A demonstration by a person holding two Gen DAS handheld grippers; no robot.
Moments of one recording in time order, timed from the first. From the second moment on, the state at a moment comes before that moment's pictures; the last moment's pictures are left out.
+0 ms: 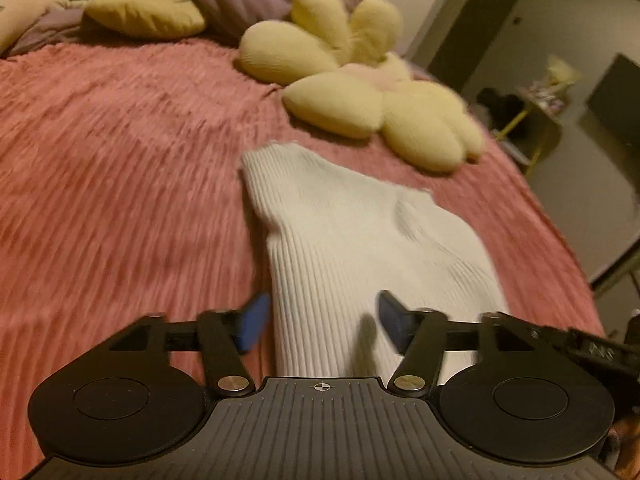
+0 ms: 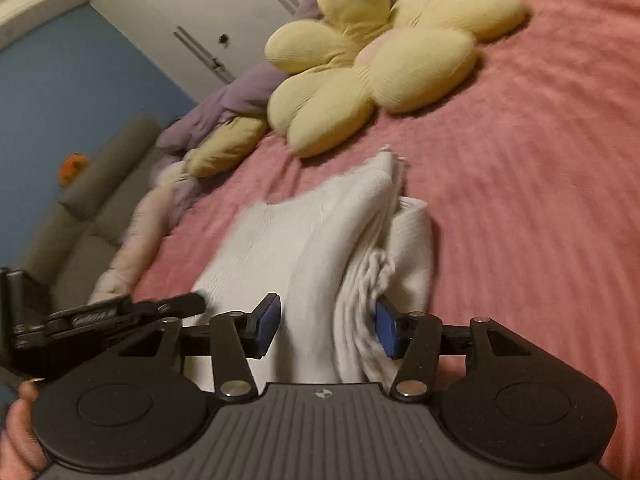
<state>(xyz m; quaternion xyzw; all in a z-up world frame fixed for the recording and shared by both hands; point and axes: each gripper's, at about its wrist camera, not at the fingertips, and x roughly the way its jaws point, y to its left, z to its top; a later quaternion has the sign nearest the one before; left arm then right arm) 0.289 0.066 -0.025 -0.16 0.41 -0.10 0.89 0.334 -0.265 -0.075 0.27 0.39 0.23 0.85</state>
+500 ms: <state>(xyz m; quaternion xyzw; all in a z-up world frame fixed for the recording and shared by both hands) 0.231 0.031 -0.052 -0.10 0.45 -0.04 0.89 0.250 -0.273 -0.082 0.34 0.40 0.18 0.83</state>
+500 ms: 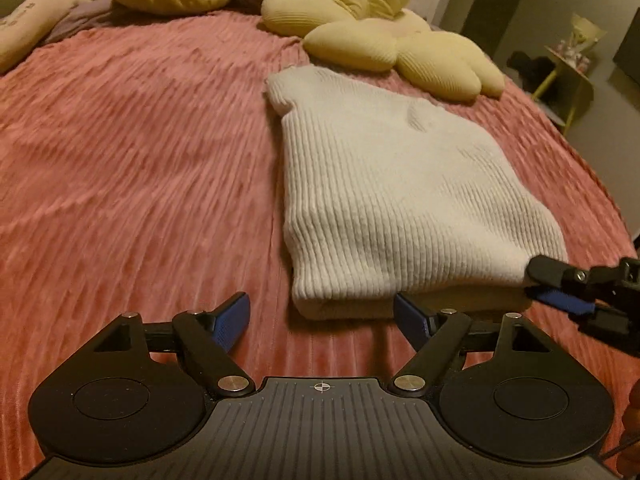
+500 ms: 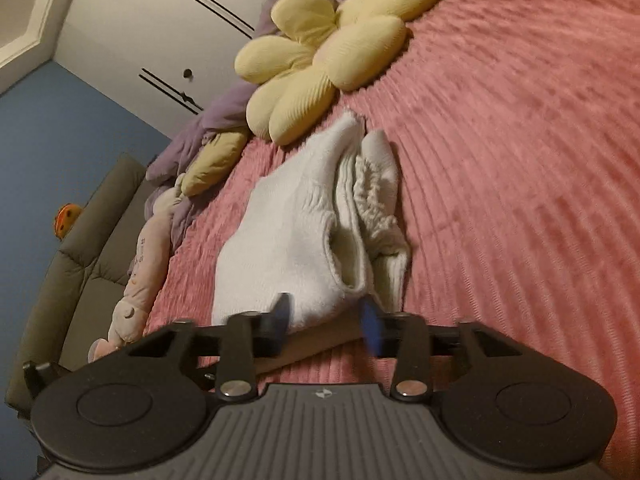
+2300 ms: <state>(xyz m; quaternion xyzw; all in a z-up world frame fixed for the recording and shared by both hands) 0.297 0.056 -0.030 -0.13 0.41 0.05 0.90 0.289 -0.171 -0.041 -0.06 0.31 0.09 0.94</state>
